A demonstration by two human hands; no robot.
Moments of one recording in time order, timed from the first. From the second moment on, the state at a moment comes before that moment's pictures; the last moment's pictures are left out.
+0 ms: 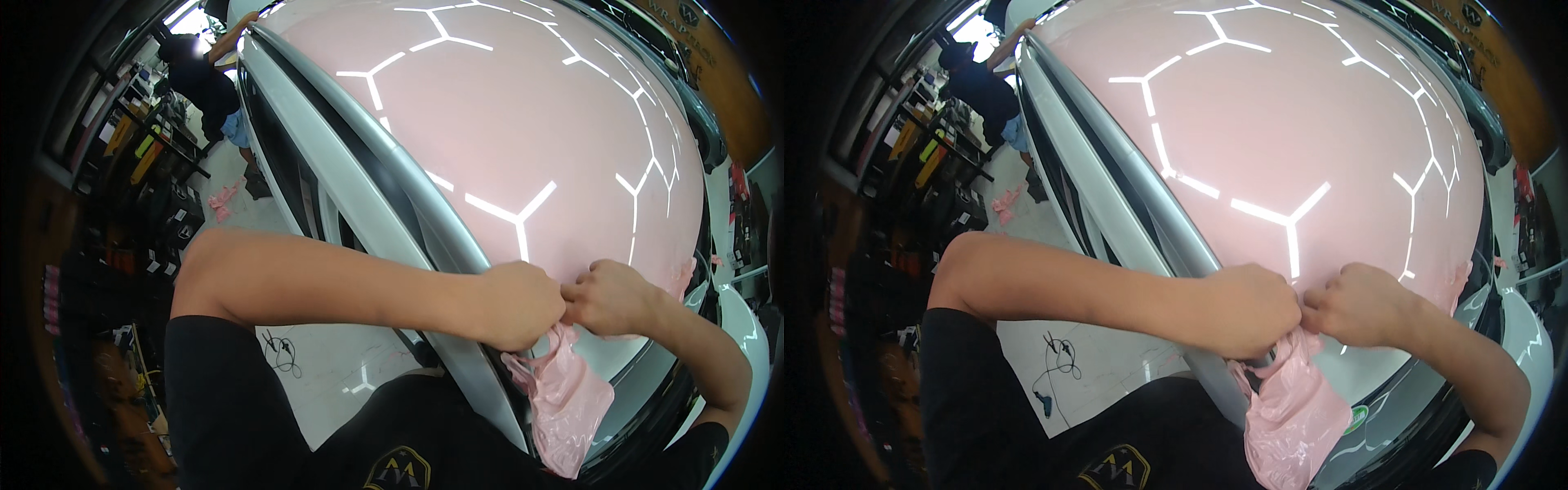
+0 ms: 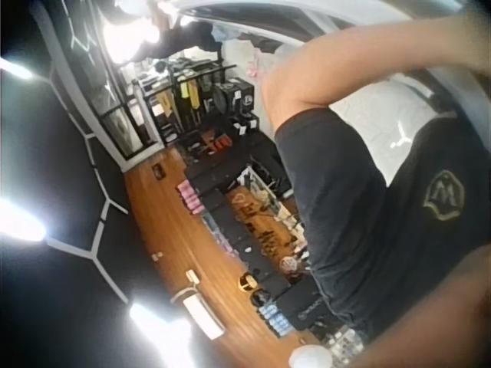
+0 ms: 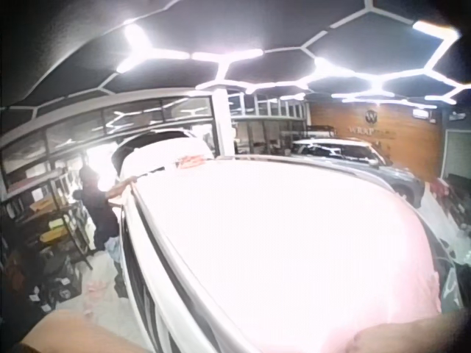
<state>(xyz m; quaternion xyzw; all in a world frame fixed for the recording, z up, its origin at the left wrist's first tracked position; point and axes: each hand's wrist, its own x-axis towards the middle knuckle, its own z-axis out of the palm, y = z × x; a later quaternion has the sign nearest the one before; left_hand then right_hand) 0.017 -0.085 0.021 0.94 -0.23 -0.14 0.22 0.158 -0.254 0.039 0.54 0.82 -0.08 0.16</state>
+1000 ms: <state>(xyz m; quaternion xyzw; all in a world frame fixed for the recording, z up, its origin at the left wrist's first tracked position) 0.058 -0.025 0.031 0.90 -0.31 -0.20 0.23 0.185 -0.221 0.038 0.46 0.88 -0.09 0.11</state>
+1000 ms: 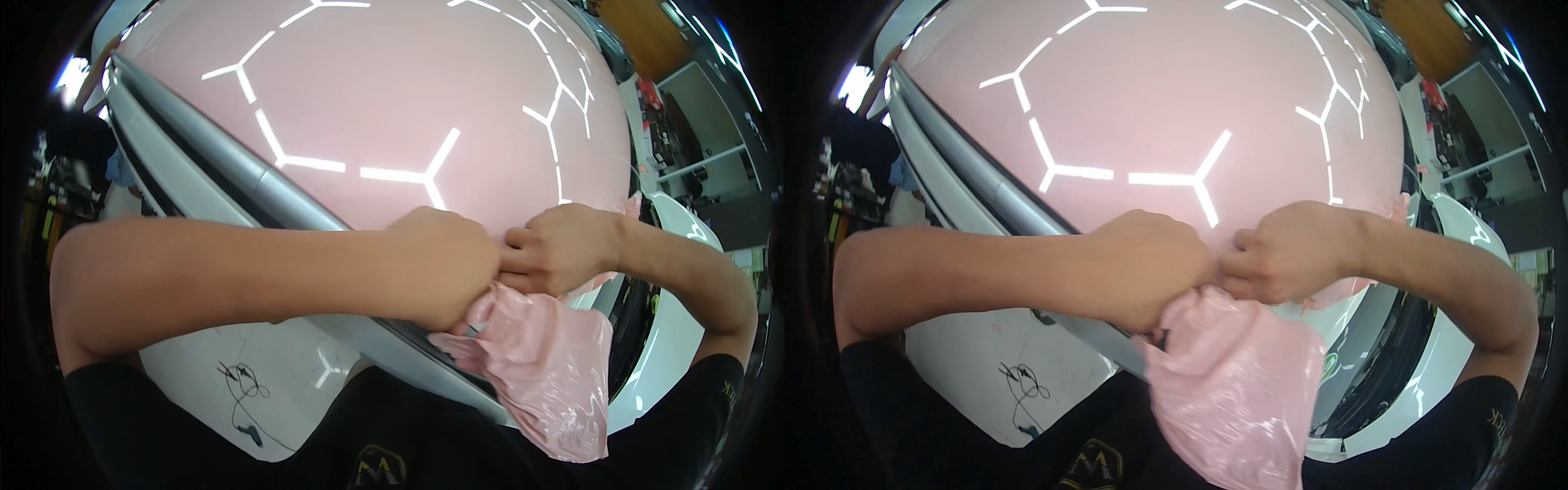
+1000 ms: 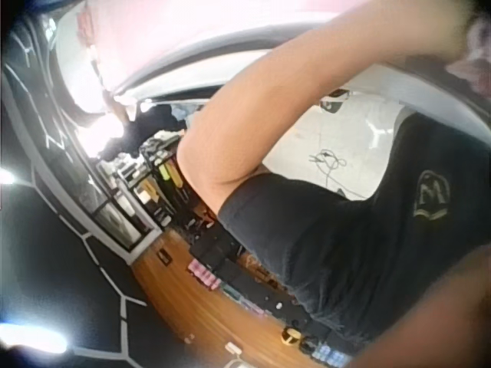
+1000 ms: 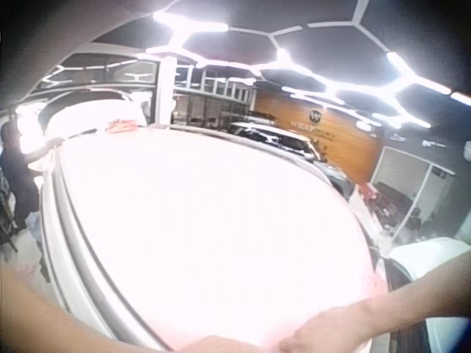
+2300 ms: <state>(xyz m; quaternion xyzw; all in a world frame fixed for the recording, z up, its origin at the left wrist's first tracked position) 0.033 0.154 0.033 0.97 -0.03 0.16 0.16 0.080 -0.199 -0.048 0.40 0.18 -0.09 -0.89</state>
